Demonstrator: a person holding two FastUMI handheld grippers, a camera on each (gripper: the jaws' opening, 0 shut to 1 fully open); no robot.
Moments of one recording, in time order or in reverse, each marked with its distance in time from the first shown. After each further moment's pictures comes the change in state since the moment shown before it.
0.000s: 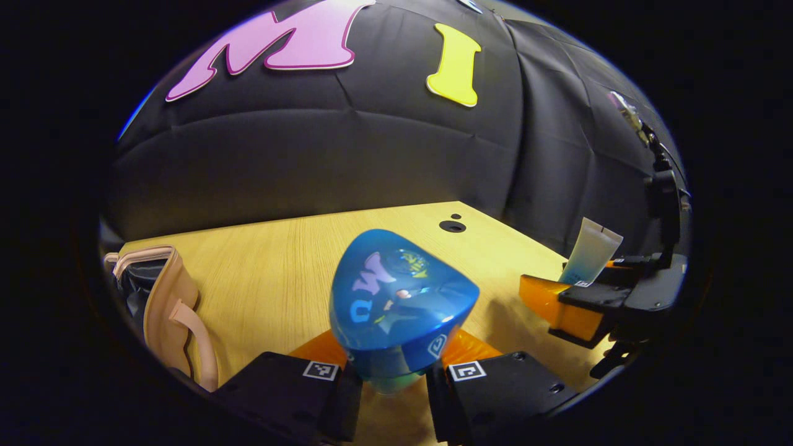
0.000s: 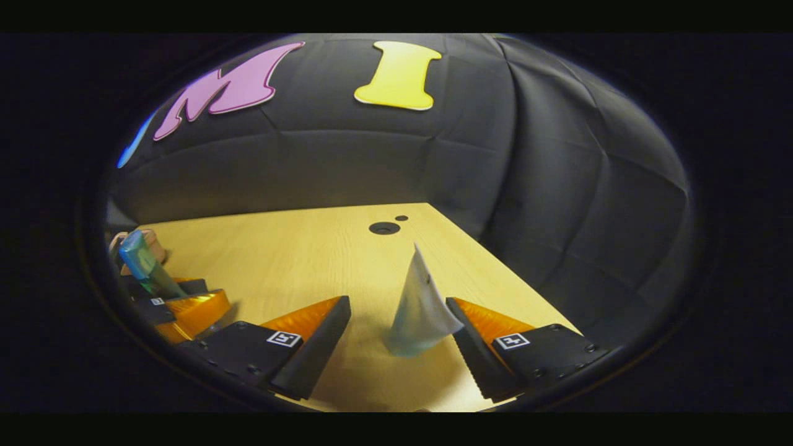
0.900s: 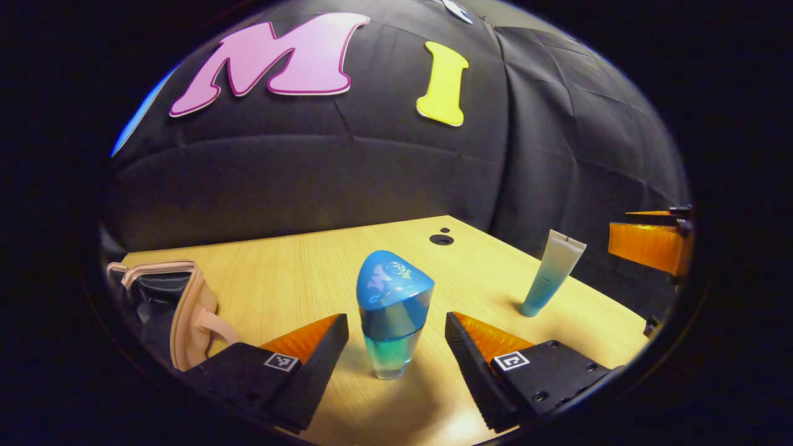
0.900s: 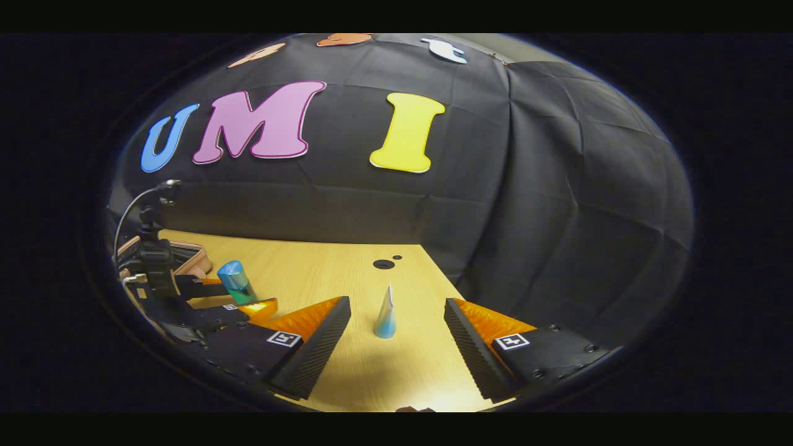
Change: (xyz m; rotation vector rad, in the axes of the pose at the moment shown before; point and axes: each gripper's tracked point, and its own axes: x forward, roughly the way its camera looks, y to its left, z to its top) left arm -0.024 -0.005 0.016 0.013 -0.055 -0.046; right arm -0.137 -0.019 0.068 -0.067 -0.167 0.046
